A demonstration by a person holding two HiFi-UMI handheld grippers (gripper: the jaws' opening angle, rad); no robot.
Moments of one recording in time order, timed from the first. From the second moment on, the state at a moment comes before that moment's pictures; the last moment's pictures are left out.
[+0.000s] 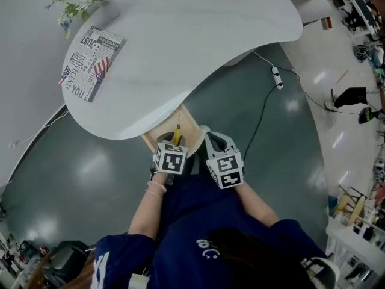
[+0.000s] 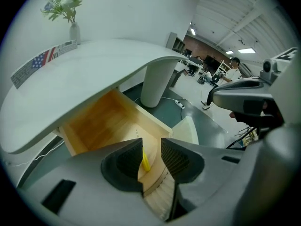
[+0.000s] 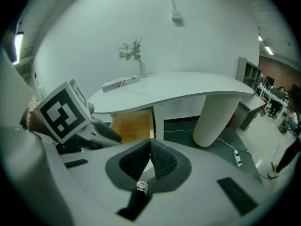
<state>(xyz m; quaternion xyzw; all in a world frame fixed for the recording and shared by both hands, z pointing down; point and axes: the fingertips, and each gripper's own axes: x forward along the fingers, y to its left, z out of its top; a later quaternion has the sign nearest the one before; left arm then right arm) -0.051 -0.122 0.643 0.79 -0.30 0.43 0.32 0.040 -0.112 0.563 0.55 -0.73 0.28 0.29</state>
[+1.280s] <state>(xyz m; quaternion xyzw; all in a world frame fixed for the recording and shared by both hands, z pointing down) -0.031 -0.122 0.737 0.70 -0.25 0.56 0.37 0.090 -0.160 0.594 0.52 -0.74 0.30 0.29</state>
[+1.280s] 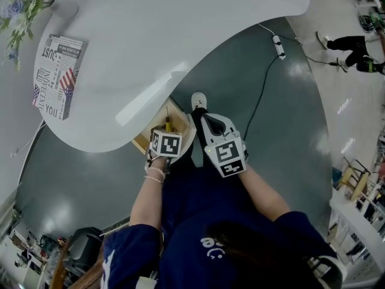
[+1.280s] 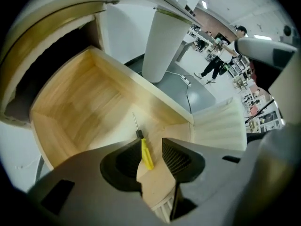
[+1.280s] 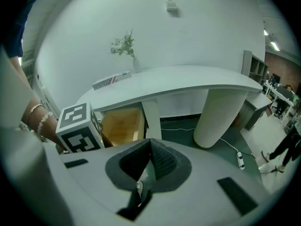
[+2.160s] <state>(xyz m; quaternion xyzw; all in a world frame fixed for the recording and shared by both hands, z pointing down) -0.042 -0.118 0.789 0.63 -0.23 0.63 0.38 0.122 -0.173 0.616 0.51 -0.74 0.31 0.32</state>
